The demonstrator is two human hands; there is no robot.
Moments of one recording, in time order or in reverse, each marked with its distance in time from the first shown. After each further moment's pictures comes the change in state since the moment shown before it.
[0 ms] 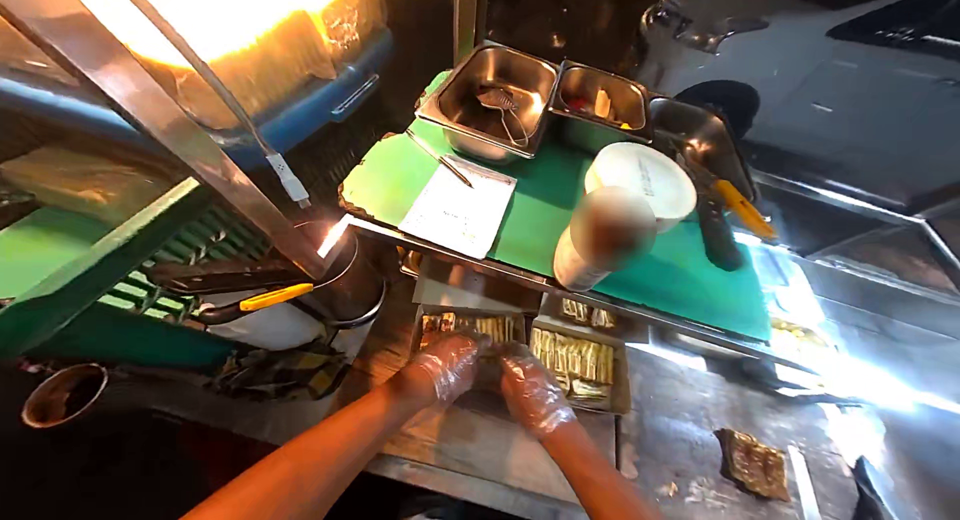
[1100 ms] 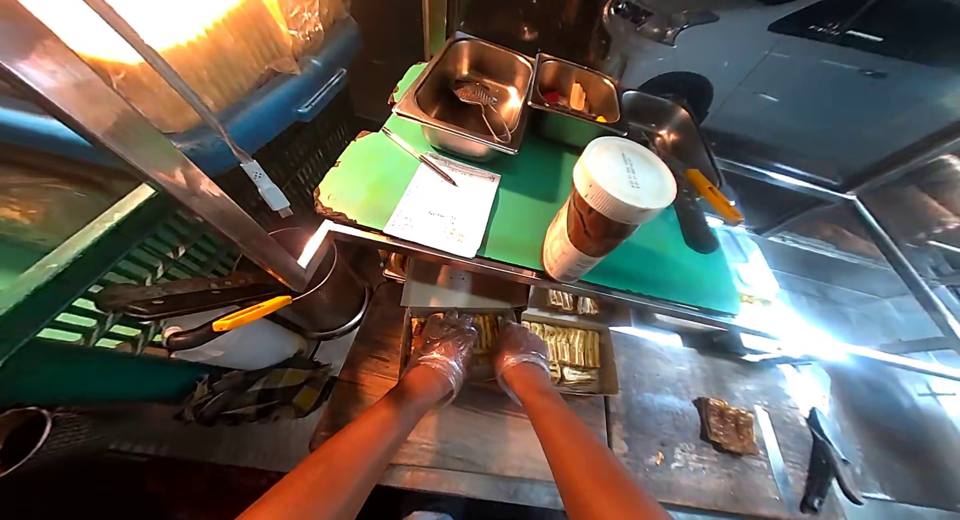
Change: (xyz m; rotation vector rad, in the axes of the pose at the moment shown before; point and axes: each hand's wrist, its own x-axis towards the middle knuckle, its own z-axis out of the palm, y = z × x) left_hand 0.019 0.007 0.016 0.219 0.006 -0.174; right_hand 0.054 -0.040 -0.029 -0.095 -0.267 0.631
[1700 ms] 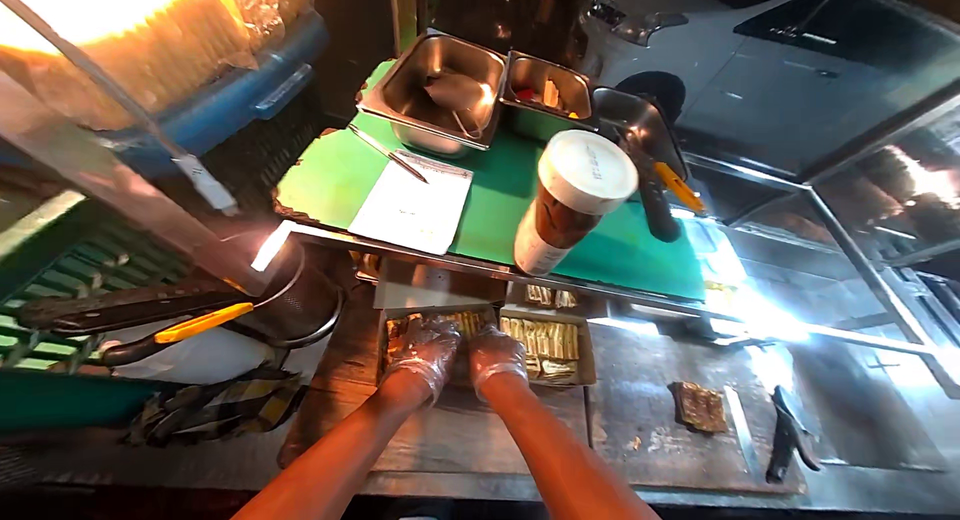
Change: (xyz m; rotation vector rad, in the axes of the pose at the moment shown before) left_hand -0.004 0.008 0.005 0.004 0.015 -0.015; right_hand -0.019 0.004 0.007 -0.104 -0.033 -0.145
